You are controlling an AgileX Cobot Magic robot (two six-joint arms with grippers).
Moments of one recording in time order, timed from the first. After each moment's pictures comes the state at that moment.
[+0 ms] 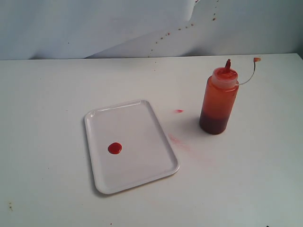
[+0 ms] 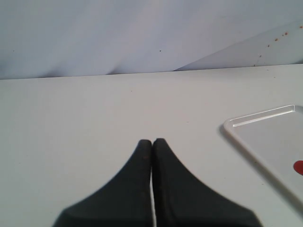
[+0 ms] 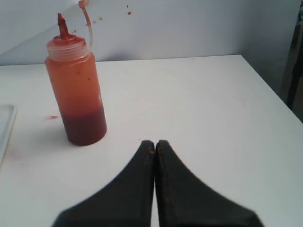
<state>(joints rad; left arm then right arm) 0.02 0.00 0.00 -0.02 0.29 0.06 0.03 0.01 0.00 -0.08 0.31 0.11</state>
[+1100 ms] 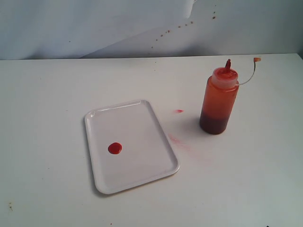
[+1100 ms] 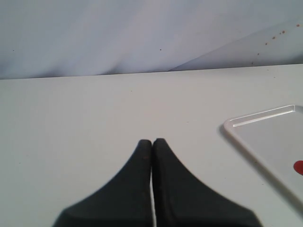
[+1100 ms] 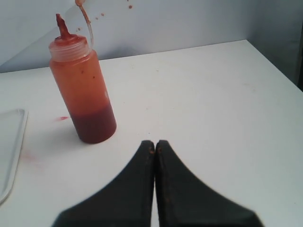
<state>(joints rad) 0.02 0.00 0.00 -0.02 0.29 0.06 0.02 0.01 0.00 0.00 0.33 0.12</state>
